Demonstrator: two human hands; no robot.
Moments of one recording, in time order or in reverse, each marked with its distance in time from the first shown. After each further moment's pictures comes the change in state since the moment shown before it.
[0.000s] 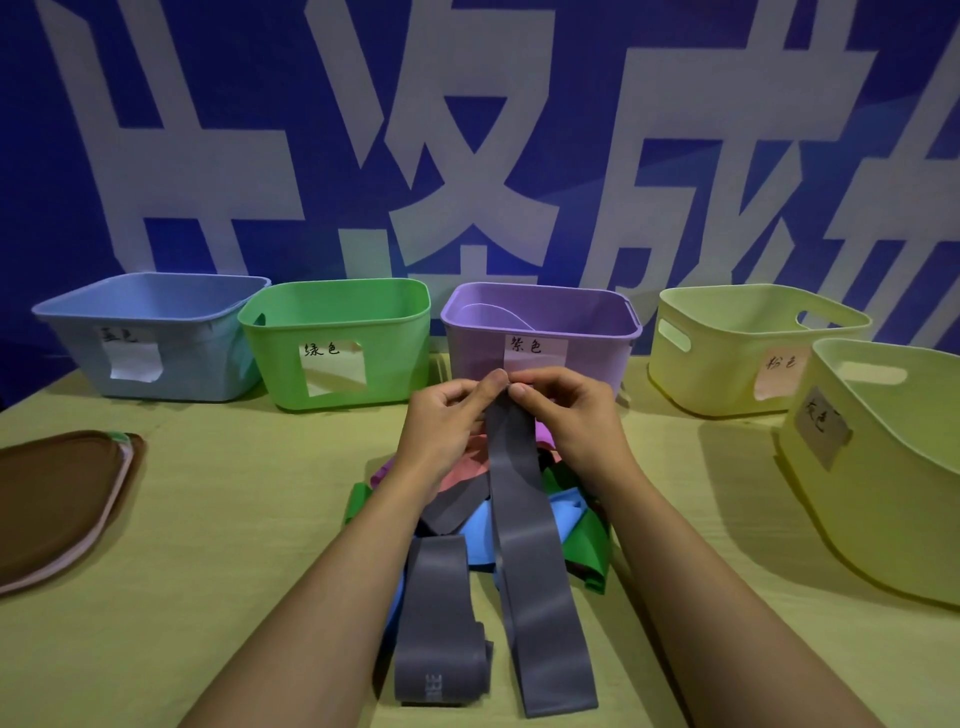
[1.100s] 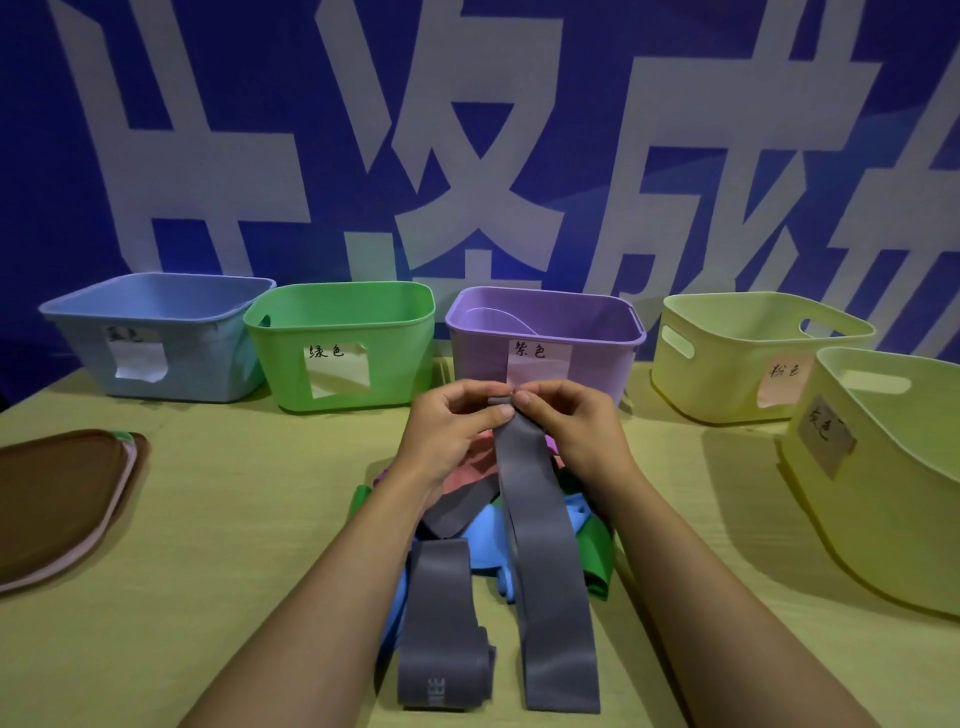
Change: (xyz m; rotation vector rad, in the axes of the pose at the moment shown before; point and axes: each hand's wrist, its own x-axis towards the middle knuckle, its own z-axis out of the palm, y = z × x) left_hand 0.006 -0.008 -0.007 -0.047 -0.069 0.052; right_hand -0.002 0.001 0.001 0.048 0.006 0.127
